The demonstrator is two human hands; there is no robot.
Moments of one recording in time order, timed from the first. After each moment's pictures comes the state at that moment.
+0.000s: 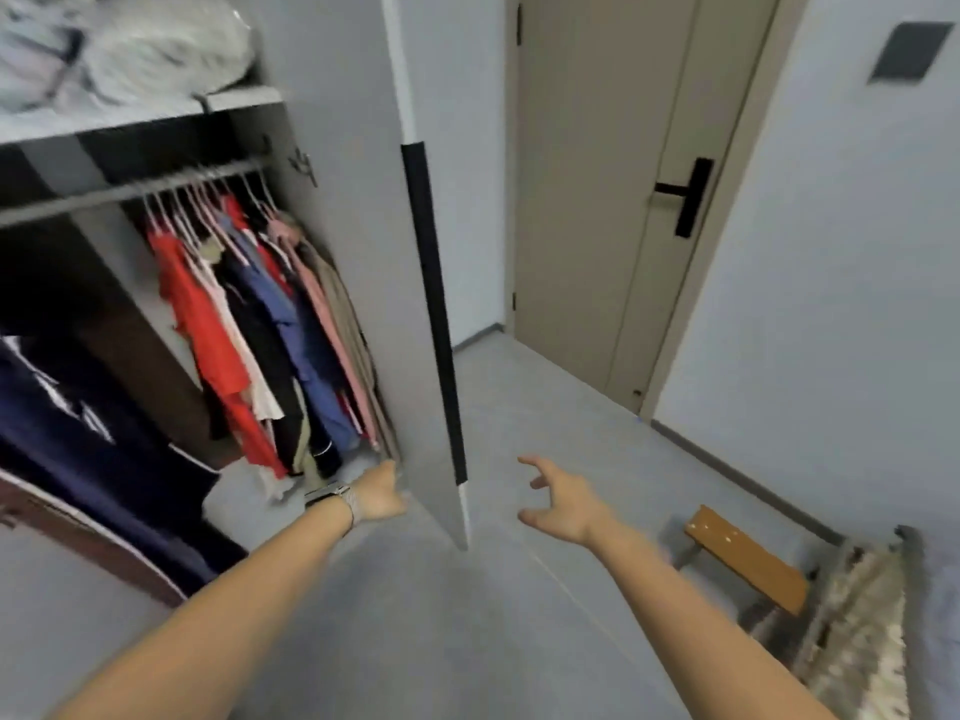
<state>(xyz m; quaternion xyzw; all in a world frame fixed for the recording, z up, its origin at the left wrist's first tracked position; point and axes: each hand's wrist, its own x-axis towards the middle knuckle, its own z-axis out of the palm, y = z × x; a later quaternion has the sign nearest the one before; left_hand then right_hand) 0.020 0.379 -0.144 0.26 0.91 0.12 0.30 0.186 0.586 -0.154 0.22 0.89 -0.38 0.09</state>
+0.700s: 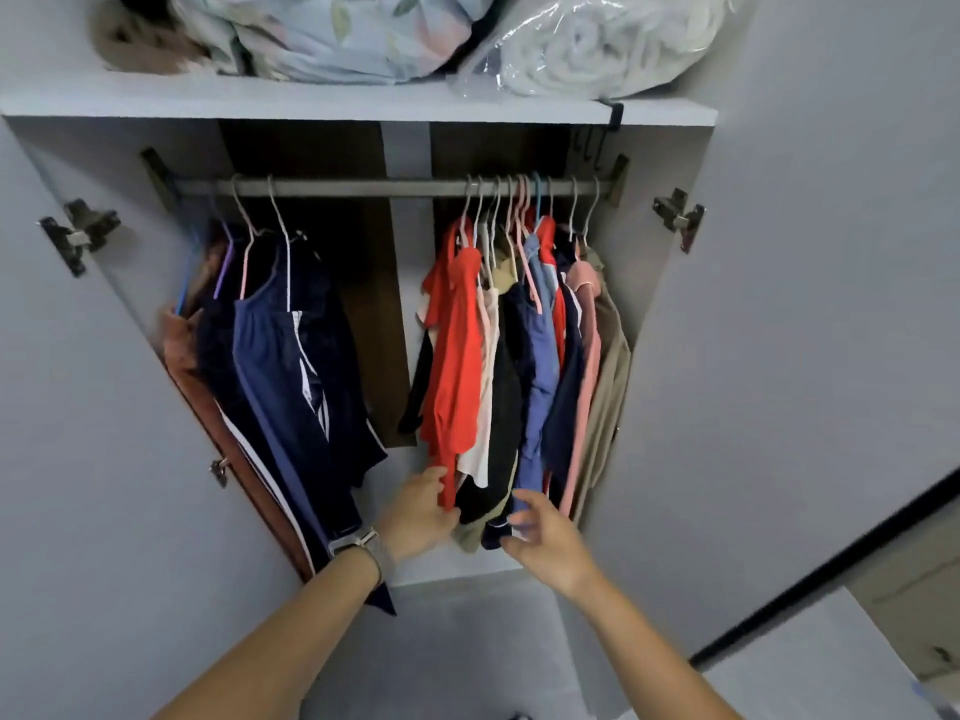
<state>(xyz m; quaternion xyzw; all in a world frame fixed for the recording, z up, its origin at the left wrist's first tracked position) -0.263 0.198 -0.174 0.04 0.93 0.33 0.15 -0.231 0.392 -0.195 0.04 0.86 -0.49 0.14</state>
